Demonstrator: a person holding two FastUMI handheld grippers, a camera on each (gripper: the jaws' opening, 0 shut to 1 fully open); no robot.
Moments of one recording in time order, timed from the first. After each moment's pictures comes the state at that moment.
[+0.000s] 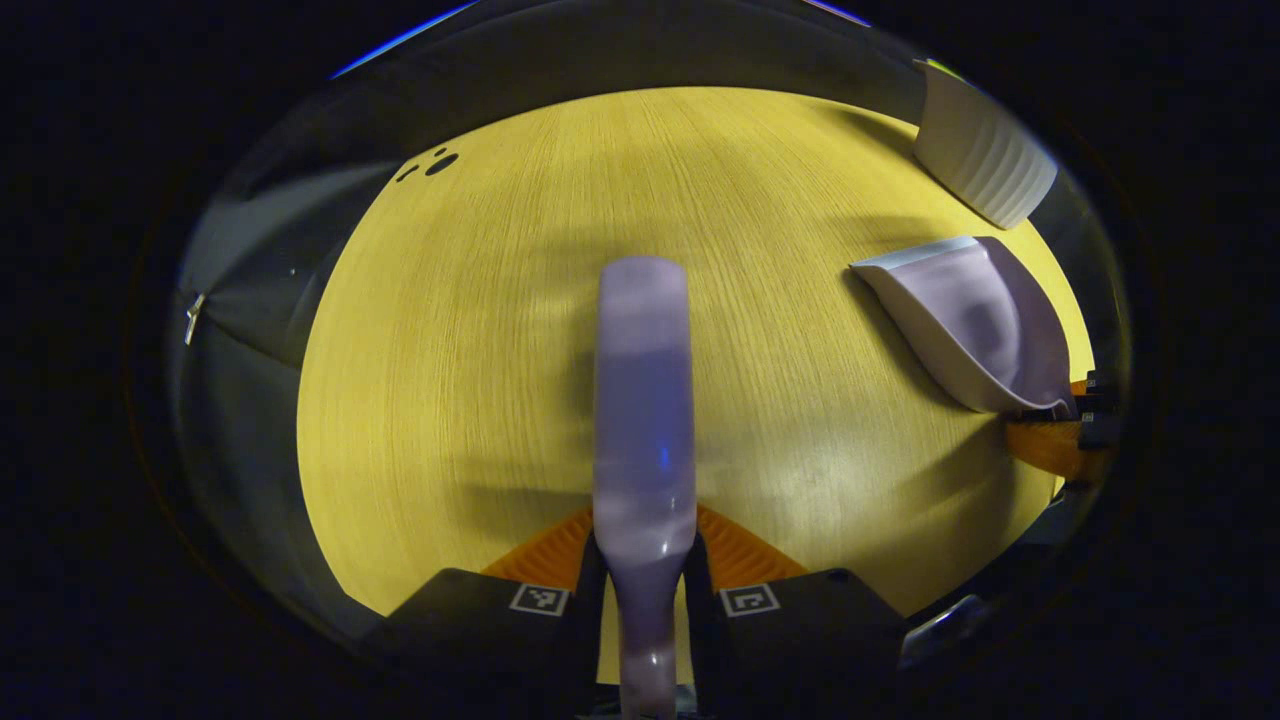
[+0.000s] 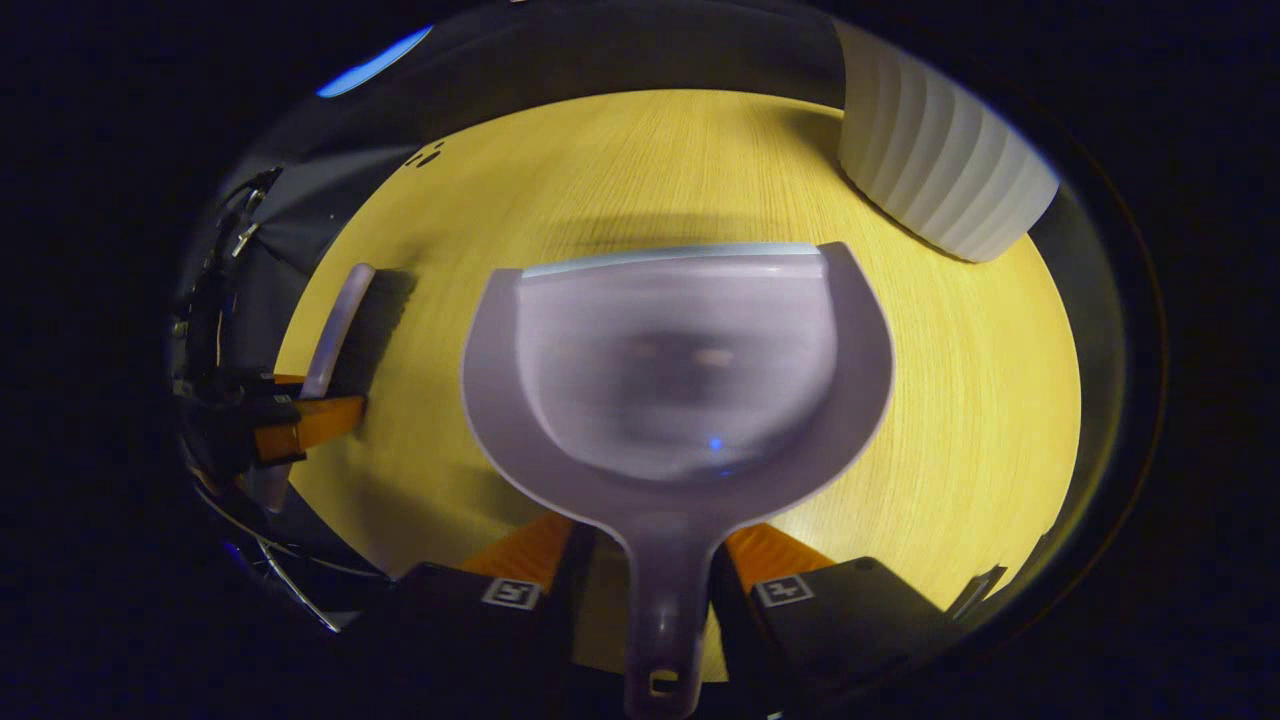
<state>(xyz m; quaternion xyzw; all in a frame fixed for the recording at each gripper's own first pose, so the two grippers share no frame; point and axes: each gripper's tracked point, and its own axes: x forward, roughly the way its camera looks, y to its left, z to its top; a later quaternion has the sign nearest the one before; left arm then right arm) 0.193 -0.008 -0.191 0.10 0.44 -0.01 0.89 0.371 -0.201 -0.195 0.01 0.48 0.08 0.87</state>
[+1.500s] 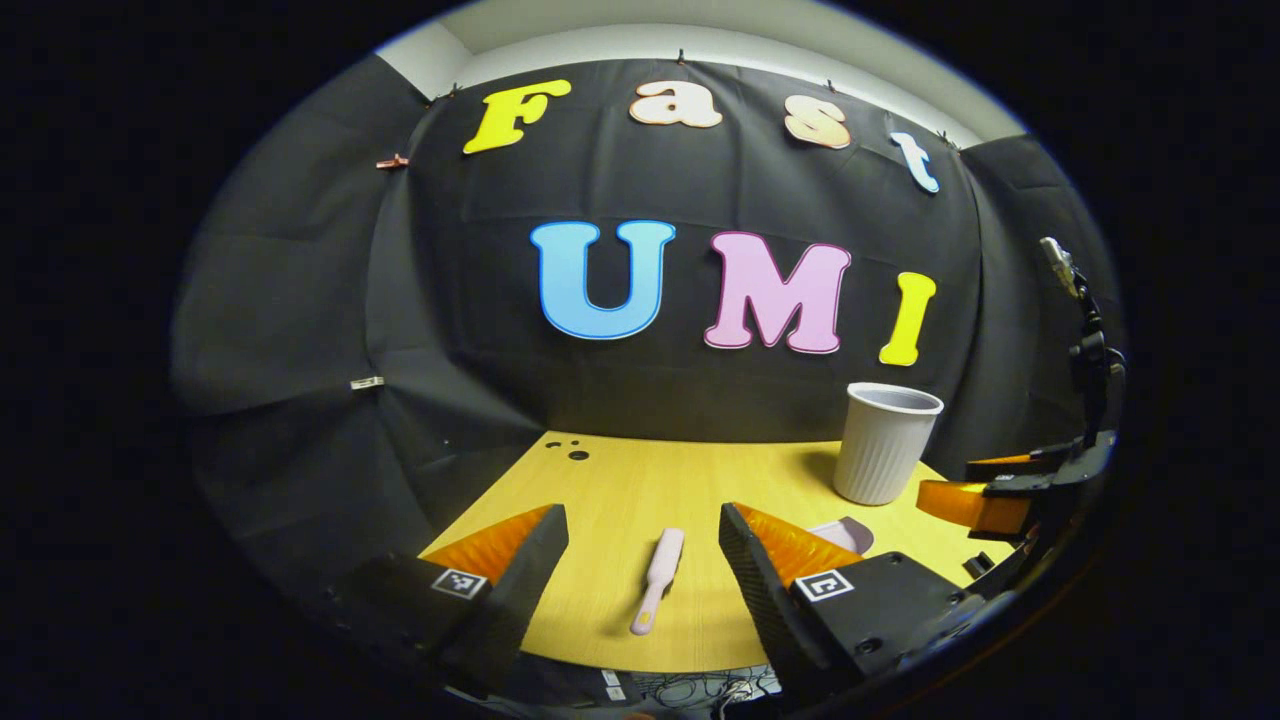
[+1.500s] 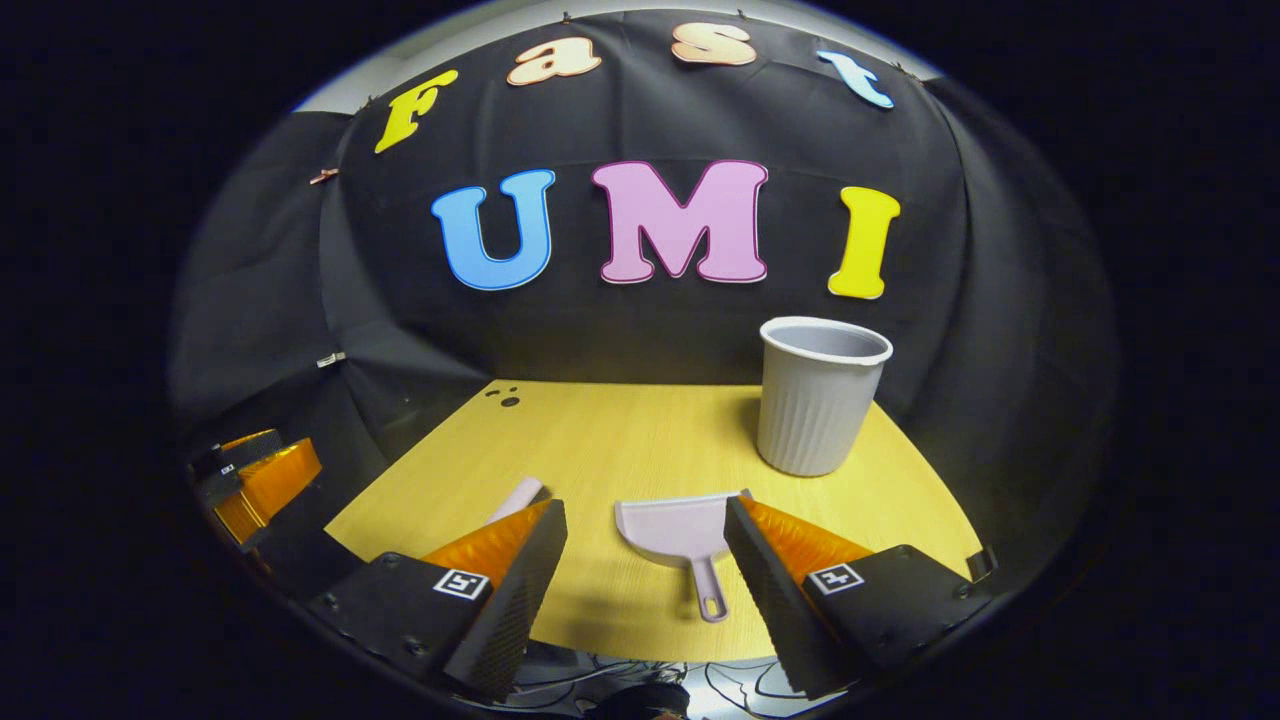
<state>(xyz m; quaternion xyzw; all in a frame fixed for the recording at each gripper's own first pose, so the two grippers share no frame) -0.056 0.009 0.046 0.00 -0.08 0.06 0.99 0.211 -0.154 0.049 0.00 0.08 0.04 1.00</state>
